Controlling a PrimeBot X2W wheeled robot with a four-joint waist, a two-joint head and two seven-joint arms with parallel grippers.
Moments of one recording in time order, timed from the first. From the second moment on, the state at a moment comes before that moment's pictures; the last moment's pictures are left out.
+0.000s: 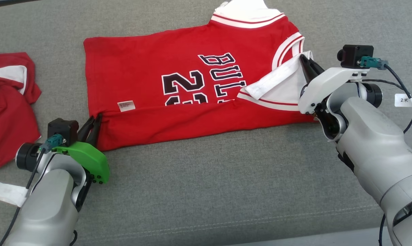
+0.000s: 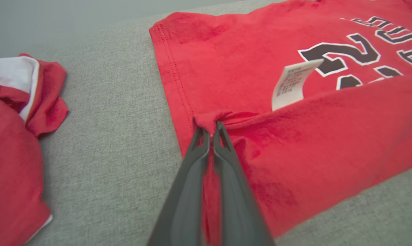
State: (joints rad) left arm -0.62 0.31 -0.46 0.85 -0.45 -0.13 -0.24; right arm -0.98 -0.22 0.67 1.05 0.91 0.13 -0.20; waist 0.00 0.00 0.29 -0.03
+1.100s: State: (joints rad) left arm -0.38 0.26 -0.29 0.63 -0.36 -0.07 -0.26; right arm -0.79 -0.33 0.72 0.89 0.85 0.13 -0.26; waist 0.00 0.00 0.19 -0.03
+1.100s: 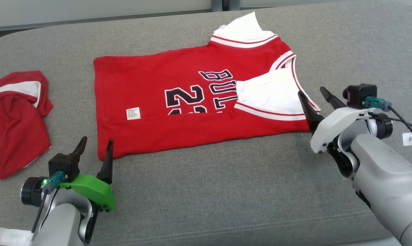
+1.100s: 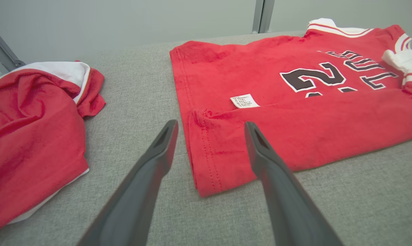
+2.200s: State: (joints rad) left arm -0.42 0.21 -0.22 0.85 -0.31 -0.12 -0.26; right arm -0.70 -0.27 0.70 1.00 0.78 0.13 -0.26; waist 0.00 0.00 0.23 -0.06
